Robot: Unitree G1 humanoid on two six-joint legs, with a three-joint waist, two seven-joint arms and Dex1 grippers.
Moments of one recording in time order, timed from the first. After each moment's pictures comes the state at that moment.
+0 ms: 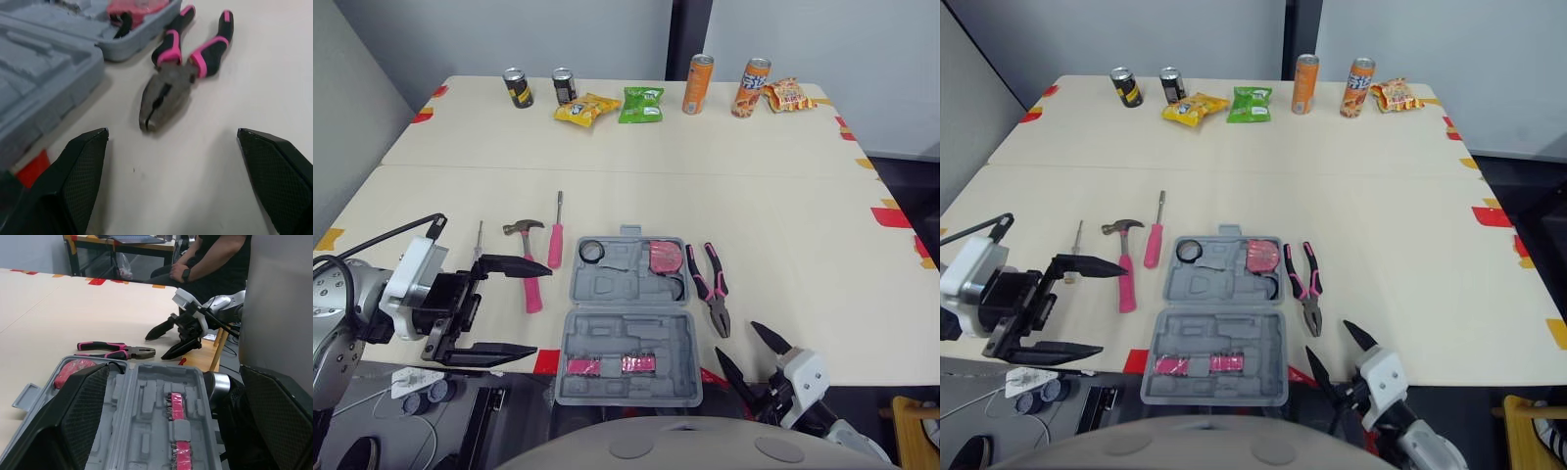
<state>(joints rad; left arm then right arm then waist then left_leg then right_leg) 0.21 0.91 0.37 -0.40 -0.83 0.25 -1.55 0.67 -0.27 0.02 -0.12 0.15 -0.39 0.58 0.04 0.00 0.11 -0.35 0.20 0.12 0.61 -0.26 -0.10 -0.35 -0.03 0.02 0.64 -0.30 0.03</state>
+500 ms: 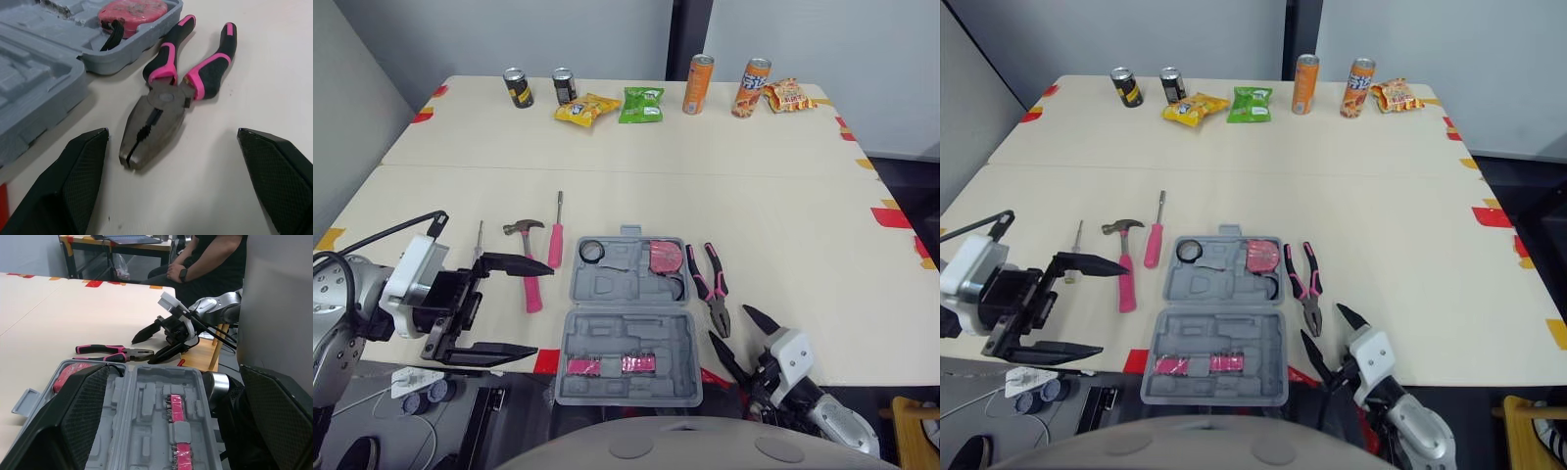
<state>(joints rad) 0.19 0.92 0.37 -0.41 -0.83 0.26 -1.56 0.55 -0.27 0.05 -0.10 0.12 -0.32 0.54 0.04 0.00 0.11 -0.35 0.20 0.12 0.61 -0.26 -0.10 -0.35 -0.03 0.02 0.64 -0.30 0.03</state>
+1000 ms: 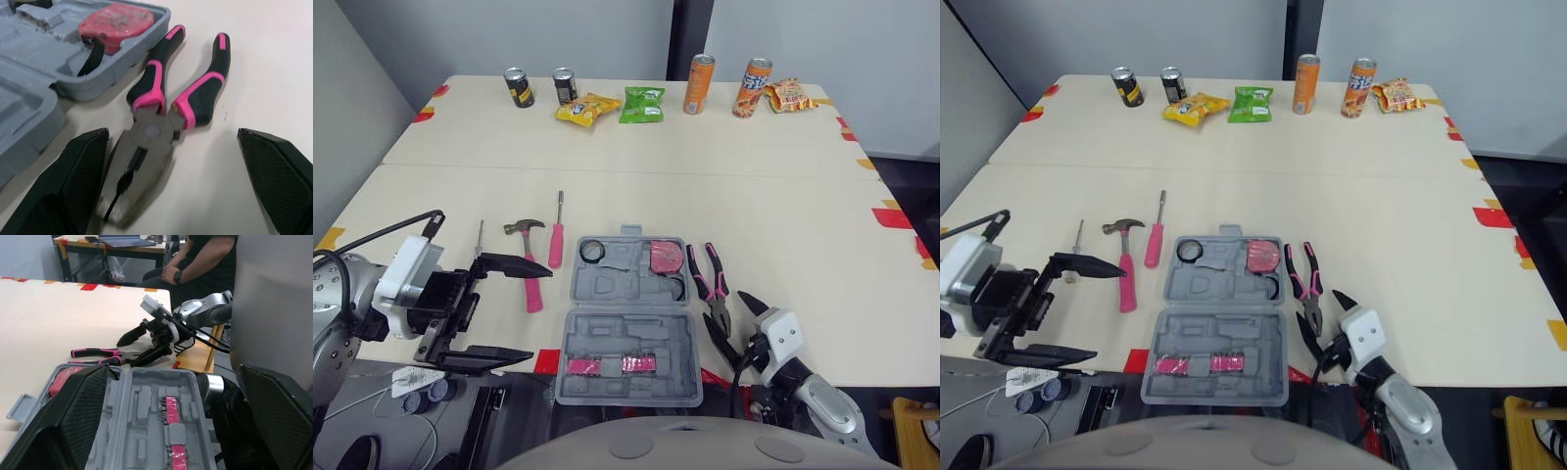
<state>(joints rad) 0.21 0.98 0.37 -0.40 -0.90 0.21 -1.57 0.50 -0.26 0.06 -0.17 0.11 -0.18 0.47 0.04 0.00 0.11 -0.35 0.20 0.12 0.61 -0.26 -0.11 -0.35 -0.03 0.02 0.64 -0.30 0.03</state>
